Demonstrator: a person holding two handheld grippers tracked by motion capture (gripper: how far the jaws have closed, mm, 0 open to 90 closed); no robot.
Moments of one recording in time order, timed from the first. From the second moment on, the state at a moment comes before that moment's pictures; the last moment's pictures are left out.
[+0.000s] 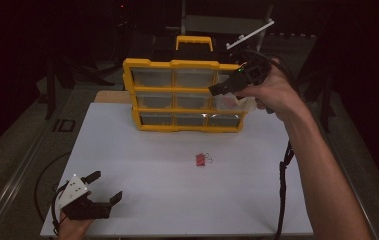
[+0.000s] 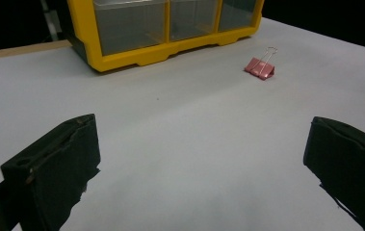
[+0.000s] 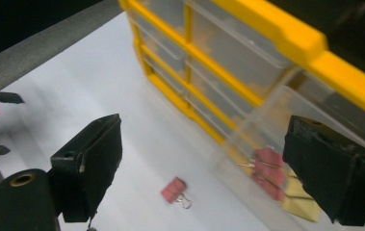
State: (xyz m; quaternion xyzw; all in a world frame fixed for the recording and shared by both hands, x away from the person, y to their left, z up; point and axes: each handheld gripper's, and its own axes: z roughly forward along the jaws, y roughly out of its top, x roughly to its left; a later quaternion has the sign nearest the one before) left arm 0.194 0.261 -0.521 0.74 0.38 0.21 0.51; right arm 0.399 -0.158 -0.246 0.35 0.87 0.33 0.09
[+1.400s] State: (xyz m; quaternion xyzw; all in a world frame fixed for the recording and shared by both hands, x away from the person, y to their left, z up) left arm 0.194 0.261 -0.521 0.74 0.38 0.21 0.51; right arm 0.361 -0.092 -0.388 0.30 0.92 0.24 0.06
